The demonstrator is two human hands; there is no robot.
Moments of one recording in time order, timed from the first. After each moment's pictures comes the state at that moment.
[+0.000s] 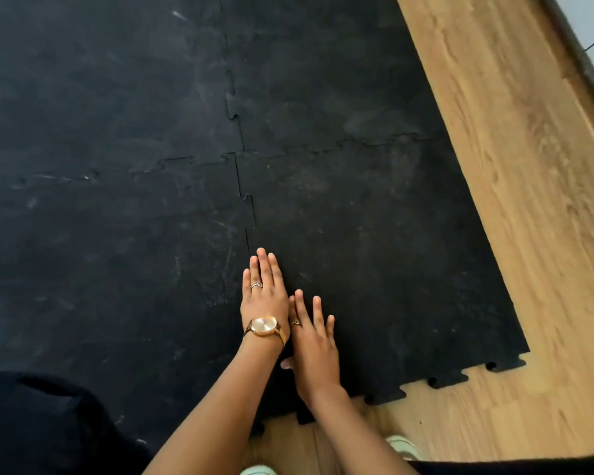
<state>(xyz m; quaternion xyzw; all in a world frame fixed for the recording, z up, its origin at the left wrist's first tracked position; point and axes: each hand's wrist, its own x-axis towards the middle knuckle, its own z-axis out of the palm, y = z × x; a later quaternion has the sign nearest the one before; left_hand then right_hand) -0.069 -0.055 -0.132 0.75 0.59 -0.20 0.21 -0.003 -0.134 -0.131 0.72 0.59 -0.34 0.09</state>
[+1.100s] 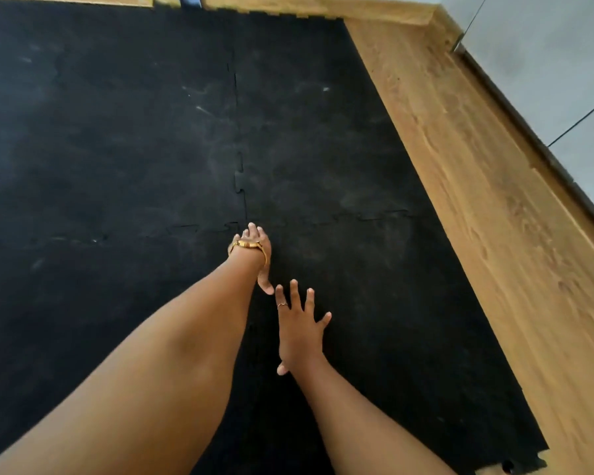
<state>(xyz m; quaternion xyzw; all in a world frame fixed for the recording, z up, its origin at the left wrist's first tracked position) -0.049 0.149 -0.103 0.75 0.56 -0.30 0.18 0.016 0.003 -0.132 0.72 0.60 -0.30 0.16</state>
